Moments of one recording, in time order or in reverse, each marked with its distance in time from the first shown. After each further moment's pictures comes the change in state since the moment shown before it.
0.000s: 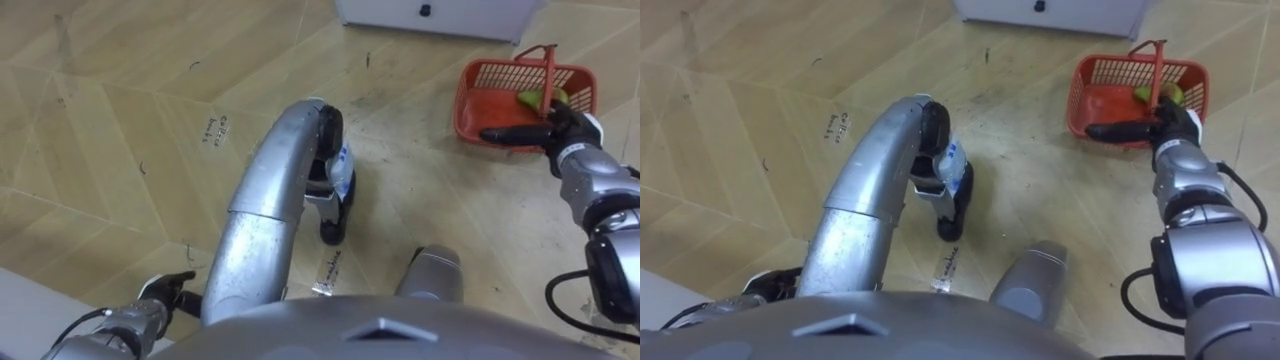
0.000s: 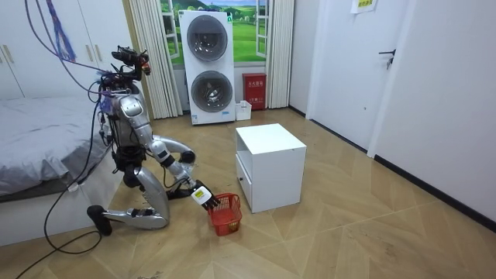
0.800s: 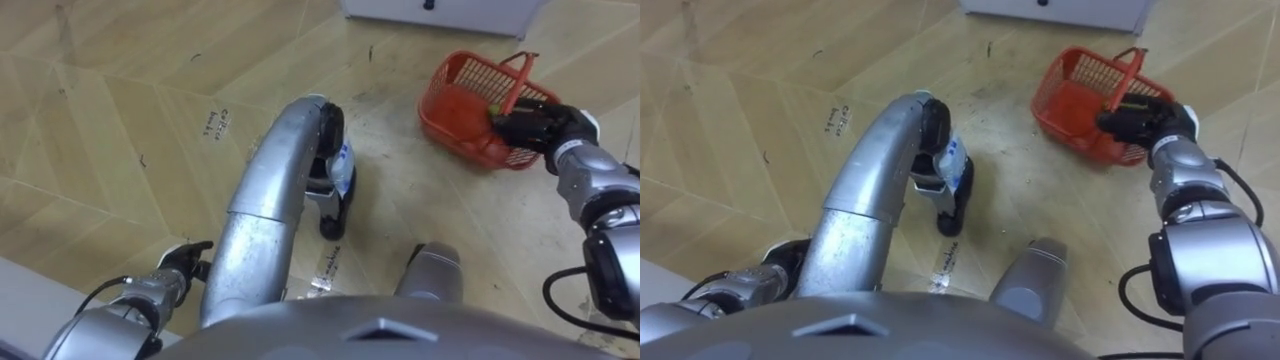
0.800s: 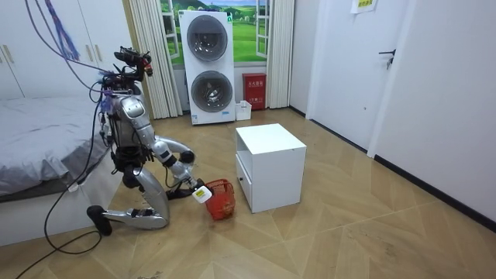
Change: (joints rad) left arm -0.084 -0.042 -0.005 0.009 0.000 0.004 0.007; right arm 0.000 0.021 0.001 0.010 0.002 0.006 0.026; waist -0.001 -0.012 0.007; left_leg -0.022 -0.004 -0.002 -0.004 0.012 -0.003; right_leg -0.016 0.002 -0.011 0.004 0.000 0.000
